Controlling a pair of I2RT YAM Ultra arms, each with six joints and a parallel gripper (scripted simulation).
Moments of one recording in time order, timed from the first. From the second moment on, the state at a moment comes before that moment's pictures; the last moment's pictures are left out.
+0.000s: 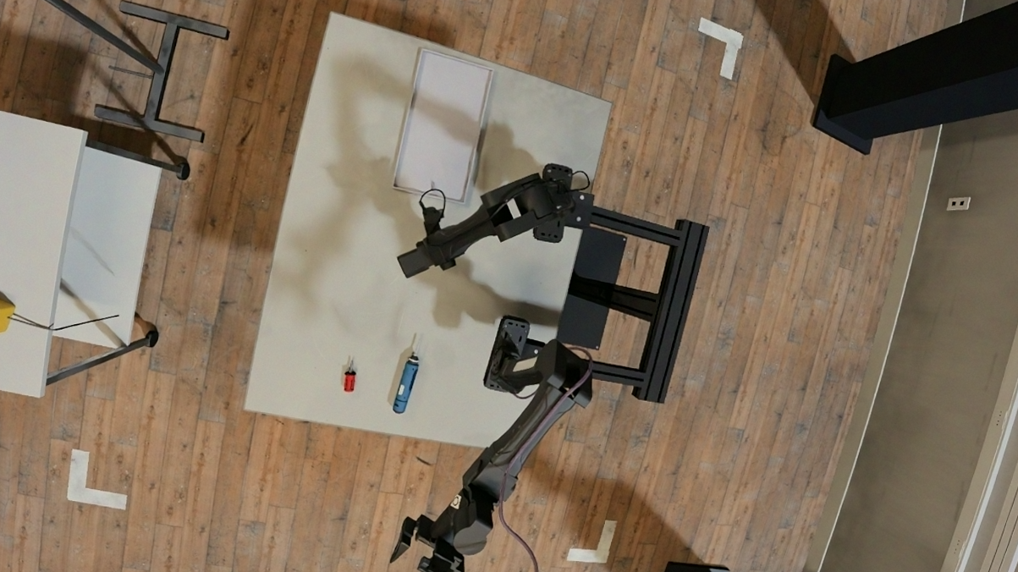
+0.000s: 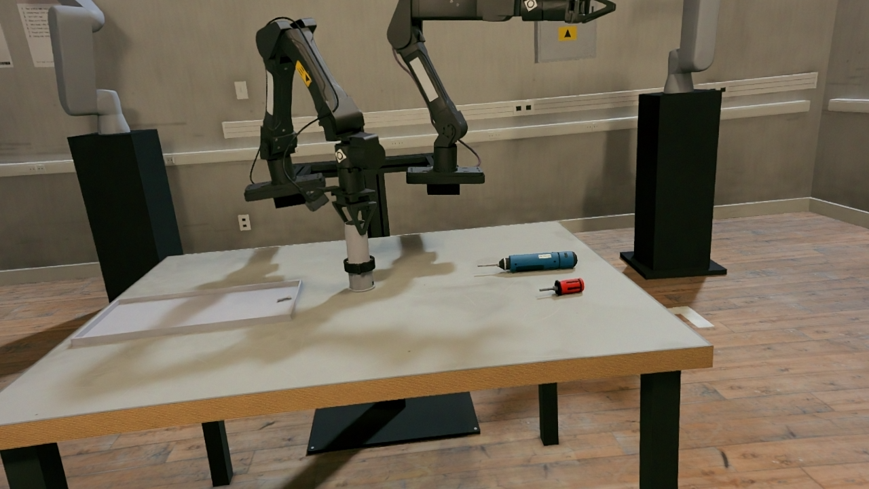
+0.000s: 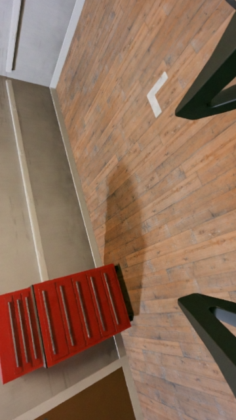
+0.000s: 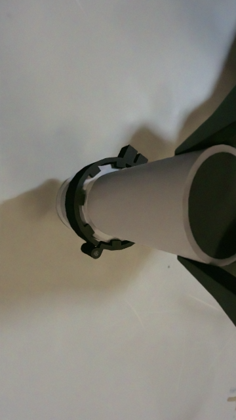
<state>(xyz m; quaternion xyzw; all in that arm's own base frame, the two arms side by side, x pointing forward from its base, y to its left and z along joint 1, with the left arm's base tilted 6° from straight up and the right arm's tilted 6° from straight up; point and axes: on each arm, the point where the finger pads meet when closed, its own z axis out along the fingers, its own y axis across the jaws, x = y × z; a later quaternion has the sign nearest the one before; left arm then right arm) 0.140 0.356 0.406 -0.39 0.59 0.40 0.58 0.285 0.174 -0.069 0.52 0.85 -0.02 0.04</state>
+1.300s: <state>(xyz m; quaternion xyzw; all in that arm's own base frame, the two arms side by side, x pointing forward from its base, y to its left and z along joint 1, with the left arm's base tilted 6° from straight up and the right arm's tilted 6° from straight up) 0.140 0.356 0.406 -0.39 0.59 0.40 0.58 0.285 0.174 -0.069 0.52 0.85 -0.02 0.04</state>
